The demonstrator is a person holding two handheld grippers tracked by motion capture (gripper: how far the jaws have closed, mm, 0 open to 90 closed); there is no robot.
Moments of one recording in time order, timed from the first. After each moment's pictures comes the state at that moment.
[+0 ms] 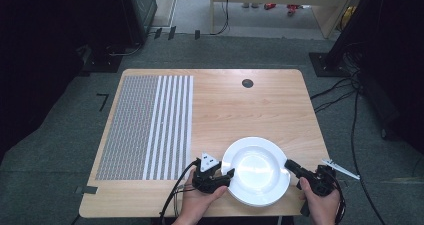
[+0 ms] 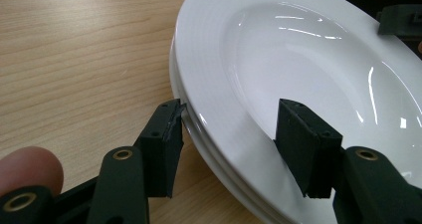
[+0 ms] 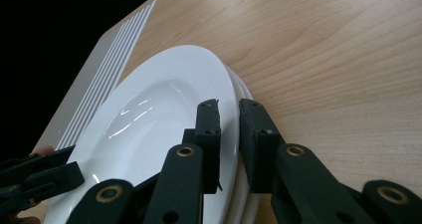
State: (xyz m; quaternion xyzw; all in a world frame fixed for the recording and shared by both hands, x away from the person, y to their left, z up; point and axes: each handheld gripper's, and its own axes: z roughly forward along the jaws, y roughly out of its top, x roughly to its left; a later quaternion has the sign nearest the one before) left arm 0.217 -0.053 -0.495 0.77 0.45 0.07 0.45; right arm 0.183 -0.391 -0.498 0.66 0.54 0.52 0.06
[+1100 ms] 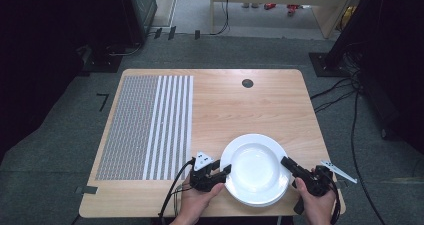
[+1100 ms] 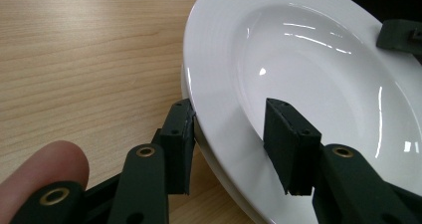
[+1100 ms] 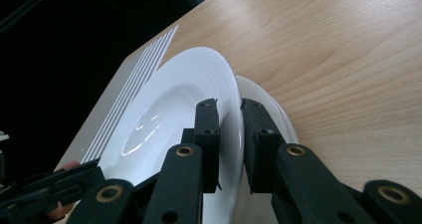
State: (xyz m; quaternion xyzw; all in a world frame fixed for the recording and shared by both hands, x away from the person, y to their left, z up) left arm 0.220 -0.042 -0.496 0.74 0.46 0.05 0.49; right arm 0.181 -0.378 -0.498 0.65 0.51 0.57 0.07
